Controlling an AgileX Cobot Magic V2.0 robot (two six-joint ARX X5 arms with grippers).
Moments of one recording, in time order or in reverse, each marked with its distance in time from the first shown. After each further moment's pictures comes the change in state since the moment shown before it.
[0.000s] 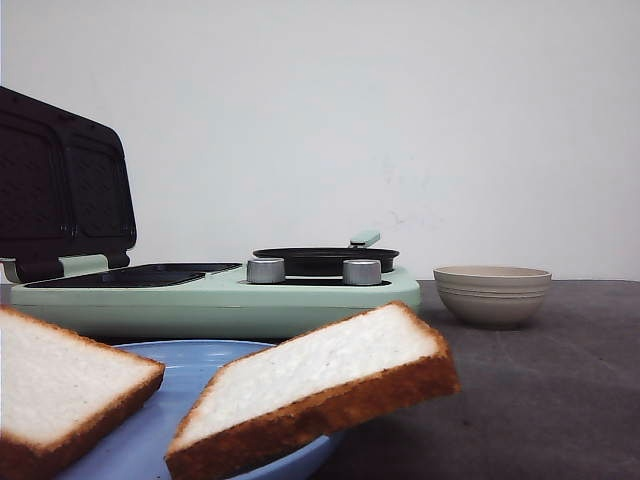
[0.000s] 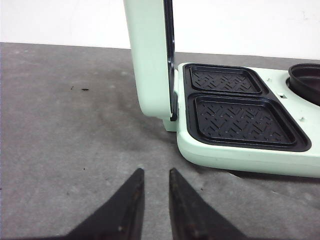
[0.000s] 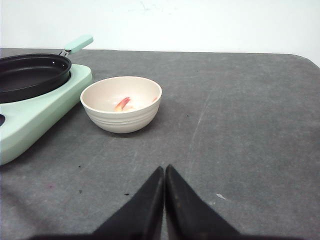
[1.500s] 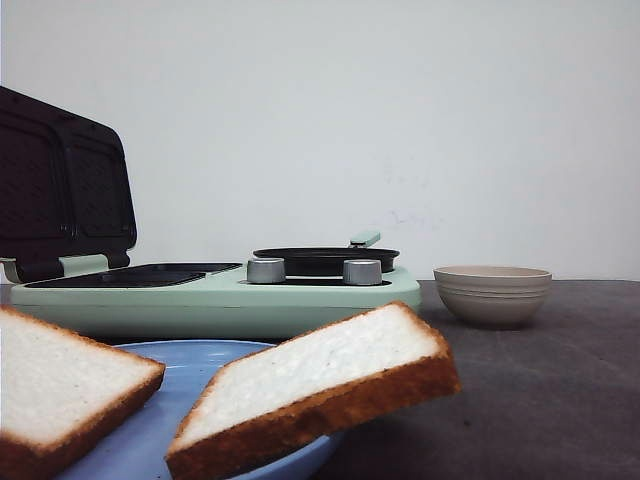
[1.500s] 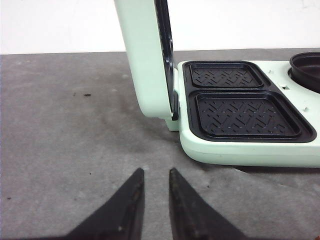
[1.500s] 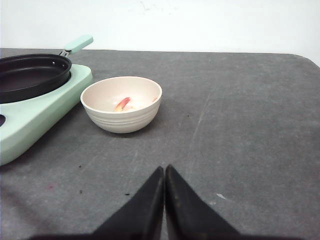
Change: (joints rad) left arm 0.000 0.000 0.000 0.000 0.002 0.066; right arm 0.000 0.000 0.000 0.000 0.000 0.014
